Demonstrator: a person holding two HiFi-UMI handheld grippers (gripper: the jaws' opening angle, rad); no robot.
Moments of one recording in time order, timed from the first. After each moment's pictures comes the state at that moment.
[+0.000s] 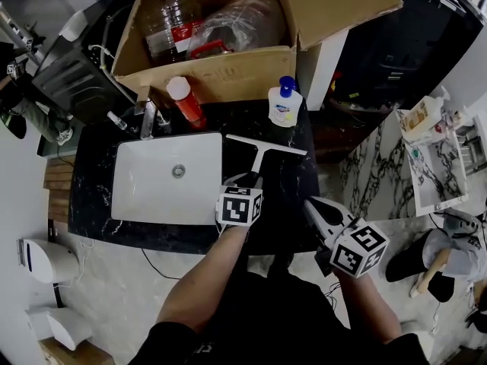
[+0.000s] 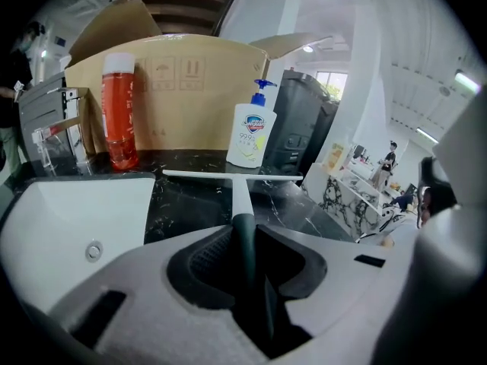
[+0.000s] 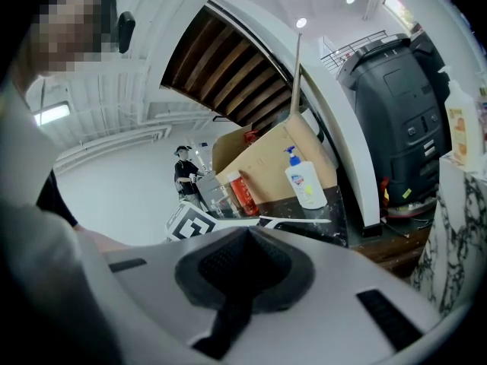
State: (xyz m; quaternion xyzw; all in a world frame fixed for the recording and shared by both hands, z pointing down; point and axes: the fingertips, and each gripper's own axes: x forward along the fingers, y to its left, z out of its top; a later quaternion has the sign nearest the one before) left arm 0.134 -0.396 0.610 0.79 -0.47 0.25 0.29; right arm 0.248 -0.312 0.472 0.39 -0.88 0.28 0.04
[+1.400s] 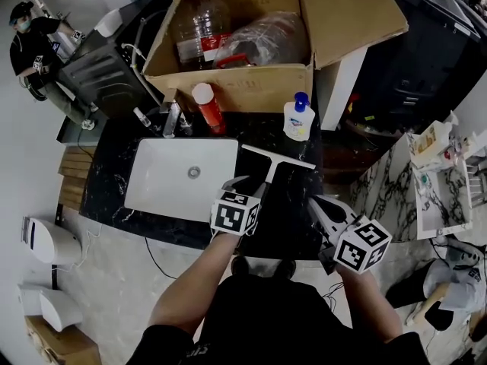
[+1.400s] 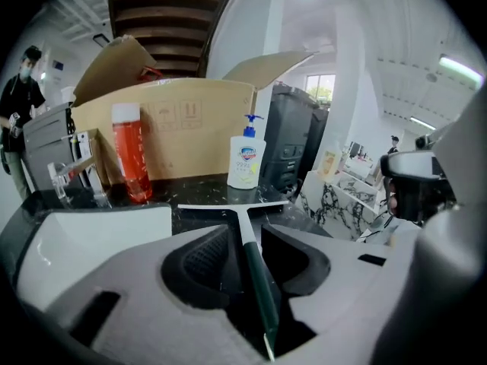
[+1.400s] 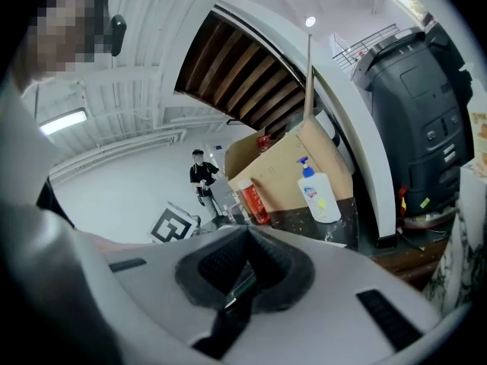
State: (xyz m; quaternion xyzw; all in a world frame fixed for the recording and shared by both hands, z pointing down) left arm 0.117 -0.384 0.552 0.81 -0.48 0.25 0.23; right arm 0.248 -0.327 0.448 0.34 -0.90 0.26 0.02
